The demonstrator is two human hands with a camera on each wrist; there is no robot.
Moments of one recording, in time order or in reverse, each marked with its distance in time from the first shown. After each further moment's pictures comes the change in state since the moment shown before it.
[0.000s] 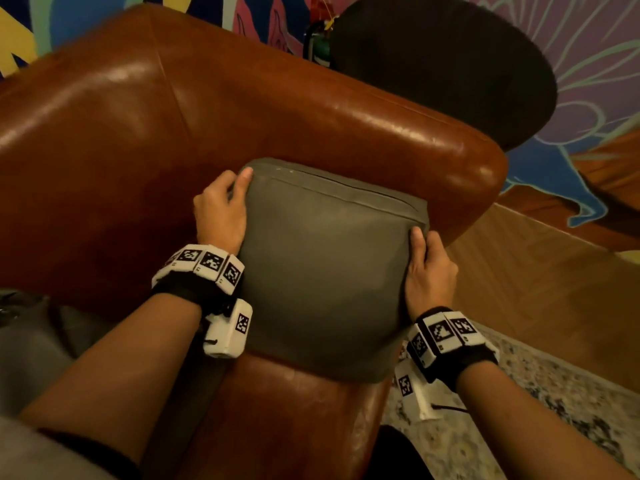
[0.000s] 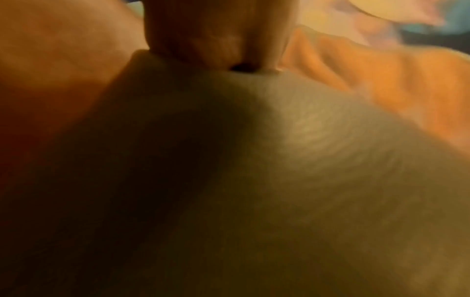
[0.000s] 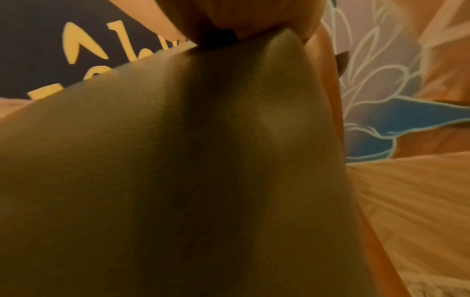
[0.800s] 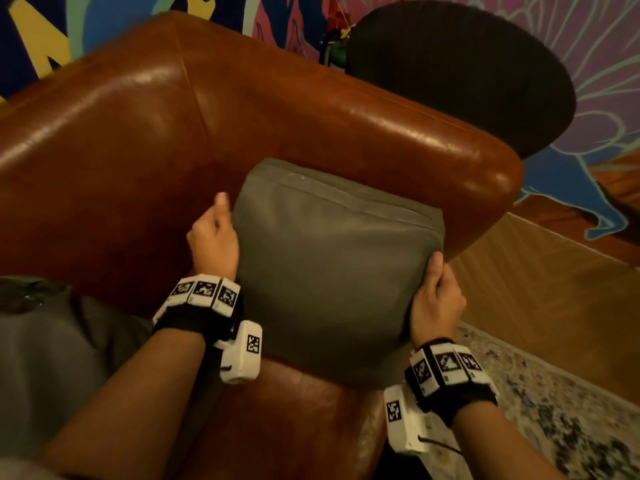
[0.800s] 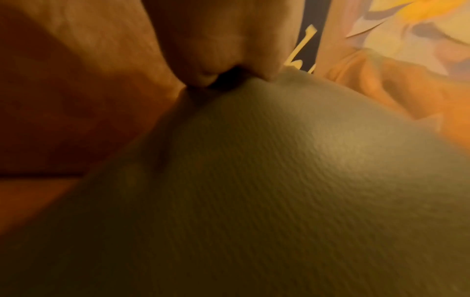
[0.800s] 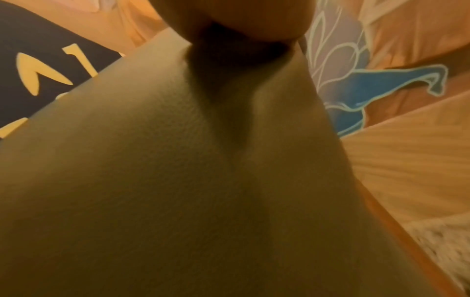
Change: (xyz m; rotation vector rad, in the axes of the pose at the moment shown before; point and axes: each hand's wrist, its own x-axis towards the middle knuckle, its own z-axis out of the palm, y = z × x) left_hand -0.028 -0.026 -0.015 0.004 0.160 -0.209; right_hand -0.025 0.014 0.008 0.063 0.114 0.134
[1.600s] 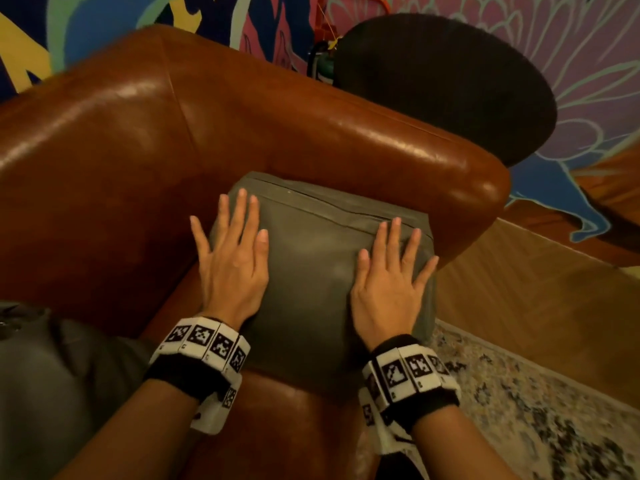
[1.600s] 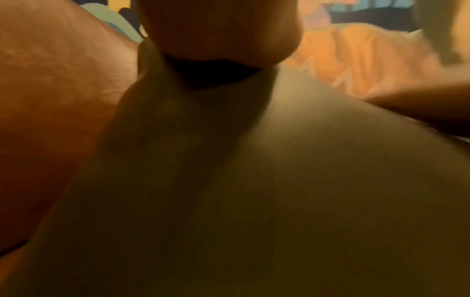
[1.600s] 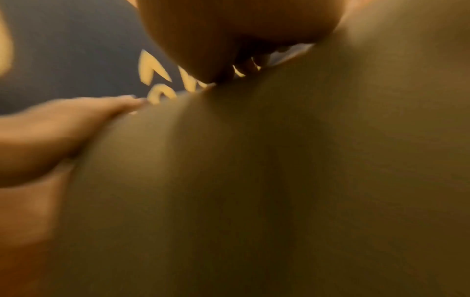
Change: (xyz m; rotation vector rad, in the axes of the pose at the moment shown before) left_hand -0.033 0.011 0.002 0.518 -0.225 0.612; right_hand -0.015 -0.035 0.041 -0.743 -0.202 -0.436
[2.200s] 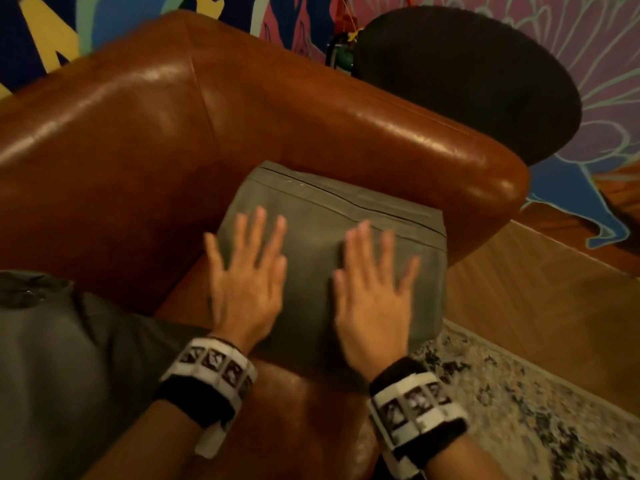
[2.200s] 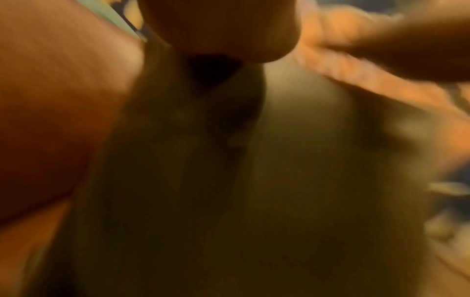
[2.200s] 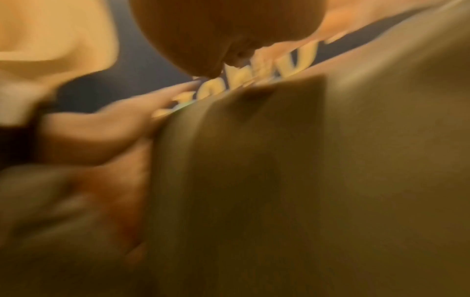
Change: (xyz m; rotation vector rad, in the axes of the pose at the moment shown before) left_hand -0.047 0.000 0.003 0.035 0.013 0.039; right_hand -0.039 -0.011 -0.002 -0.035 0.039 -0.301
